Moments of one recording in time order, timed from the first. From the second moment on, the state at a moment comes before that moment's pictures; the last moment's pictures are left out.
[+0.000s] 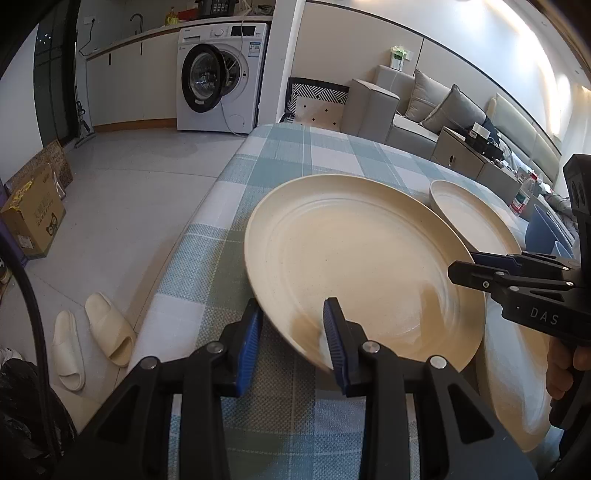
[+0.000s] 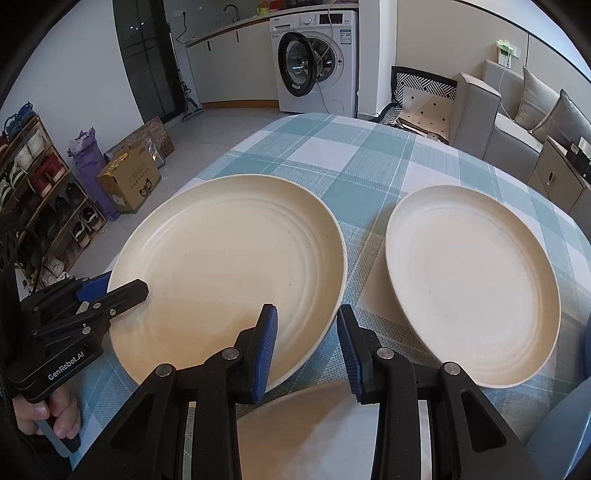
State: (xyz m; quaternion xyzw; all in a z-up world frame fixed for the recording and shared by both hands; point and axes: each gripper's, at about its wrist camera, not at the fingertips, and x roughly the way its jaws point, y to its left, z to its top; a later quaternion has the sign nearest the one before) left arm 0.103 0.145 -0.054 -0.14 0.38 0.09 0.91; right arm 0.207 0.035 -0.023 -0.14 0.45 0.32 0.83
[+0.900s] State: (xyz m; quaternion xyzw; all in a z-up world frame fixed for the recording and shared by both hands) left arm 0.080 0.124 -0.006 -0.11 0.34 0.08 0.93; right arm 0.177 -0.001 0.030 -0.12 0.40 0.31 0.86
